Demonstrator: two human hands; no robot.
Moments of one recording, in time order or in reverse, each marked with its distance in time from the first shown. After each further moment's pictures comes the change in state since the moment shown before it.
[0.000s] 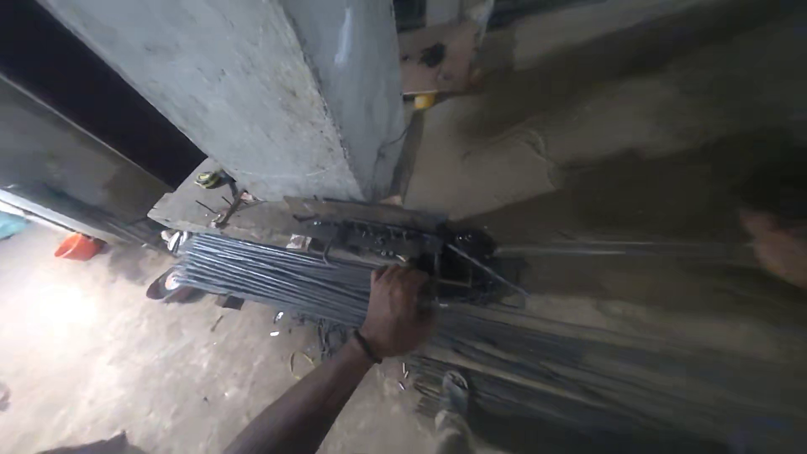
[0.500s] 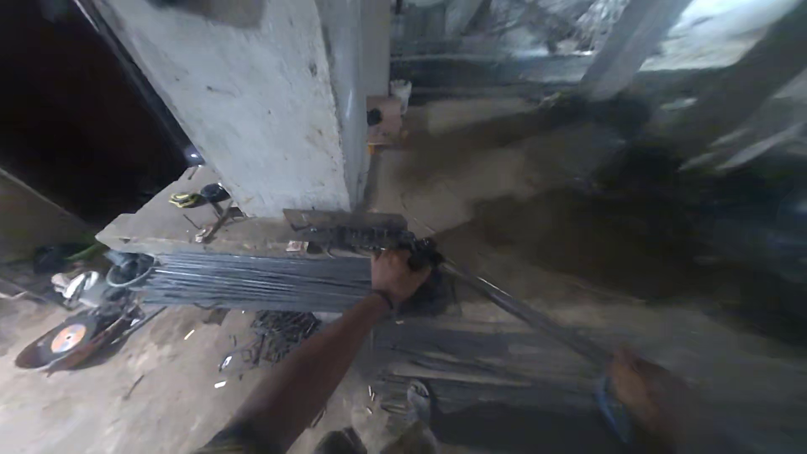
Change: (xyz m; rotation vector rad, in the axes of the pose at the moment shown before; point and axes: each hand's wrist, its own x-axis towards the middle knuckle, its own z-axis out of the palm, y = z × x) left_hand 0.014 0.021 -0.016 -0.021 -0.168 -0.158; right_hand -0.218 0.134 0.132 0.136 0.401 0.341
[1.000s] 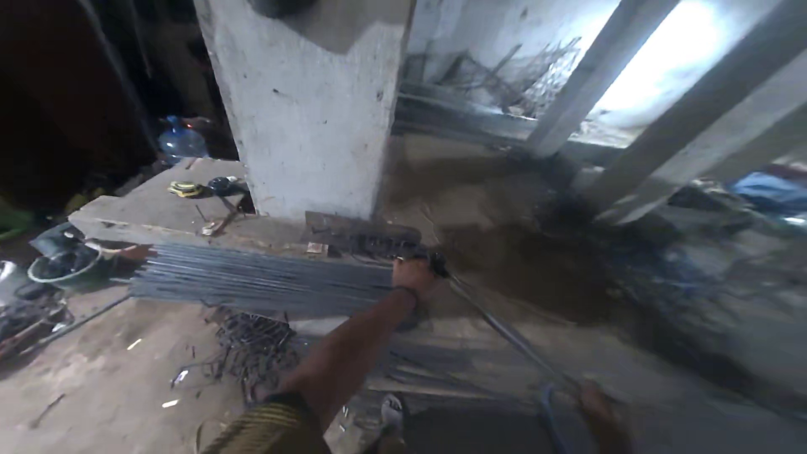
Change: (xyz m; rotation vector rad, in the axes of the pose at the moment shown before) left_hand -0.004 -0.005 -0.015 0.018 -0.170 0.099; right_hand -0.098 0.008 -0.006 0.091 0.063 -0.005
